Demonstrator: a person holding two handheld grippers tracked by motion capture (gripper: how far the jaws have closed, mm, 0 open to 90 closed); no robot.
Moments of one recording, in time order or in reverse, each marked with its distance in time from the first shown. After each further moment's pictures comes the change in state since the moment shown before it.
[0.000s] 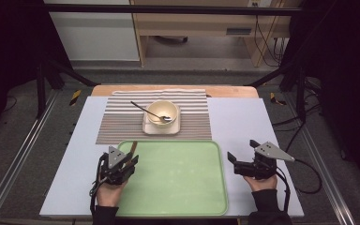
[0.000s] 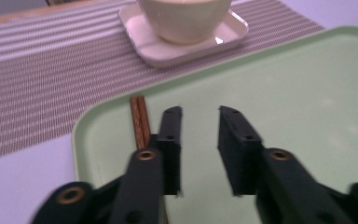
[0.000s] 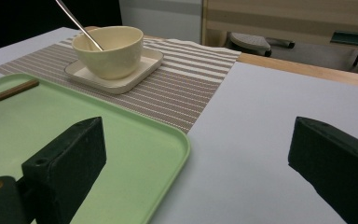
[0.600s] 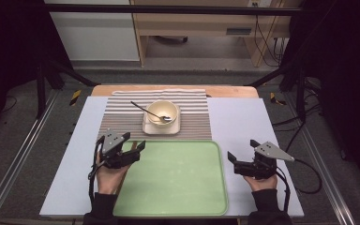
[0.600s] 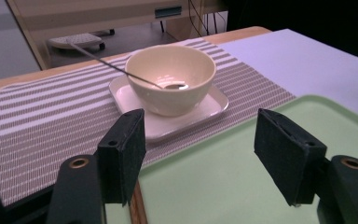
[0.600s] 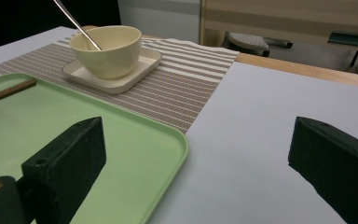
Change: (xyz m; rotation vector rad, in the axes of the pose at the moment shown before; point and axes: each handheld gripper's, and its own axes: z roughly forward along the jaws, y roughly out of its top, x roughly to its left) left arm 0.014 0.049 0.005 -0.148 -0.075 0.008; right arm 0.000 0.001 0.000 0.000 -0.007 -0.003
